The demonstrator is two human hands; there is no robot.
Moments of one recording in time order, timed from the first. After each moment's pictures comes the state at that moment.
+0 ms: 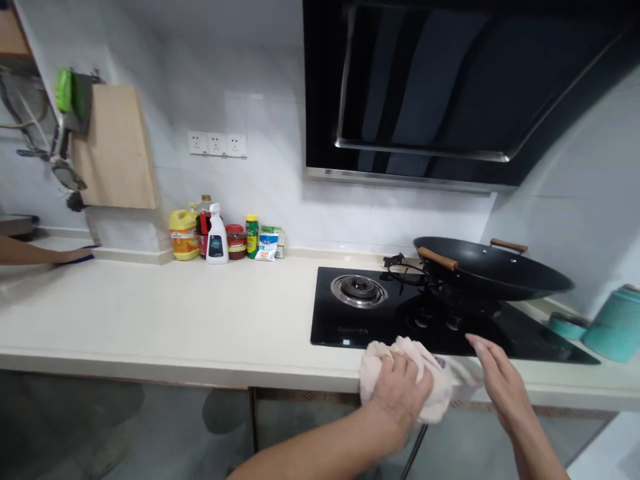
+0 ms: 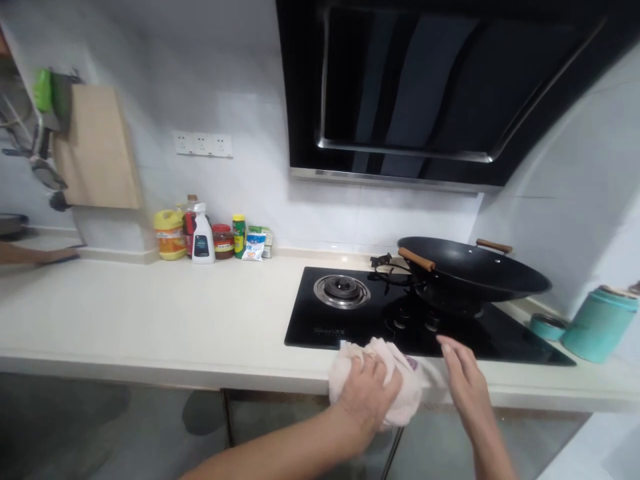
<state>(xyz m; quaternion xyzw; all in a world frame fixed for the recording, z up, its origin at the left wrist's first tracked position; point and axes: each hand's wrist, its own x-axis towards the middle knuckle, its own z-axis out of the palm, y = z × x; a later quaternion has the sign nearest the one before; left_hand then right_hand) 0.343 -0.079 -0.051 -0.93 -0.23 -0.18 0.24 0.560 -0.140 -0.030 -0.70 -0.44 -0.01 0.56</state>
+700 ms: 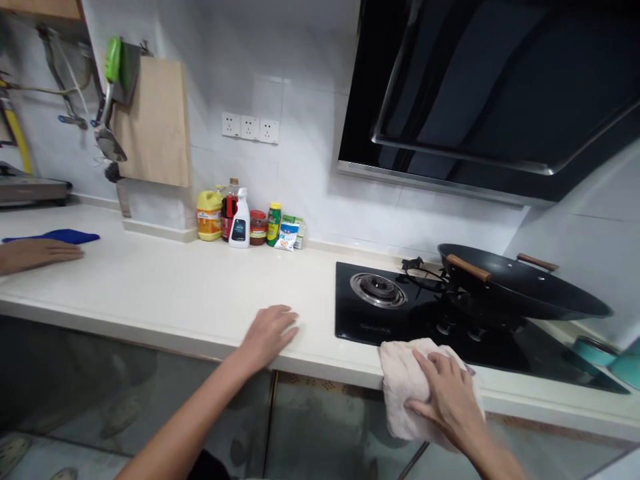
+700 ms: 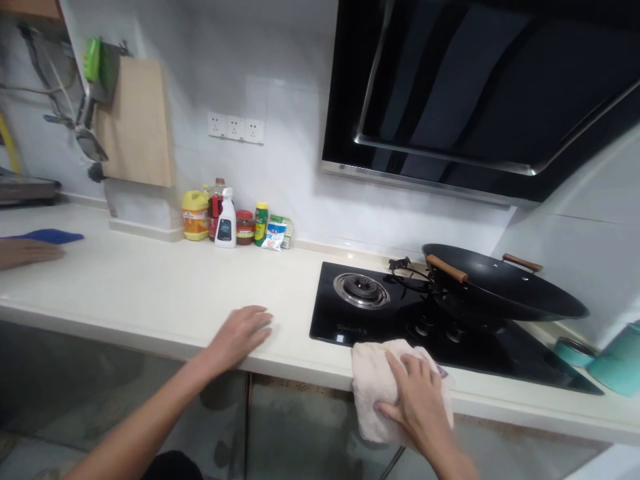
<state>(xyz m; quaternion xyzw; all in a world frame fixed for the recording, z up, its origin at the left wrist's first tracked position) 0.027 0.034 -0.016 -0.84 -0.37 -0.38 0.08 0.445 -0.119 -0.056 -0.68 -0.67 -0.24 0.17</state>
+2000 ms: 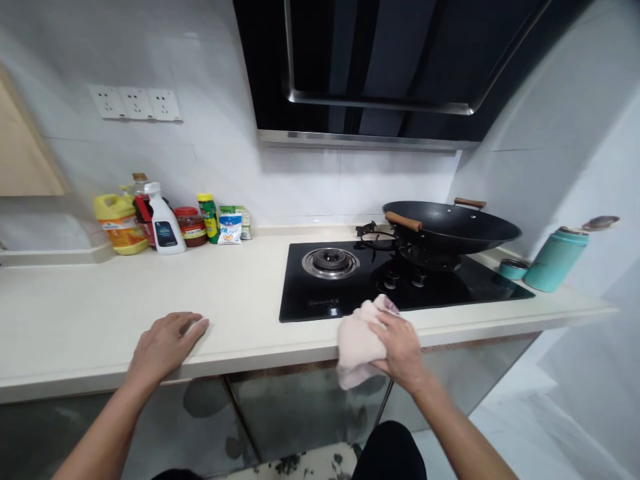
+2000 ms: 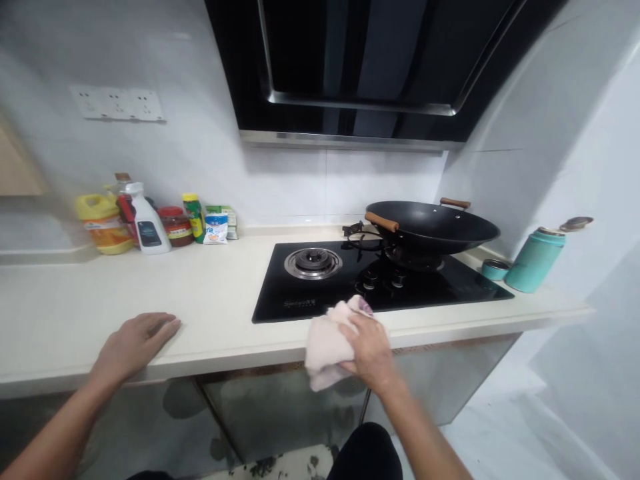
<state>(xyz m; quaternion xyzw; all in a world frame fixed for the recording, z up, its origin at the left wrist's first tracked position) -0.016 0.055 0.006 -0.76 -0.60 -0.23 0.02 0.480 -0.120 -0.078 -0.54 -0.73 -0.26 0.33</state>
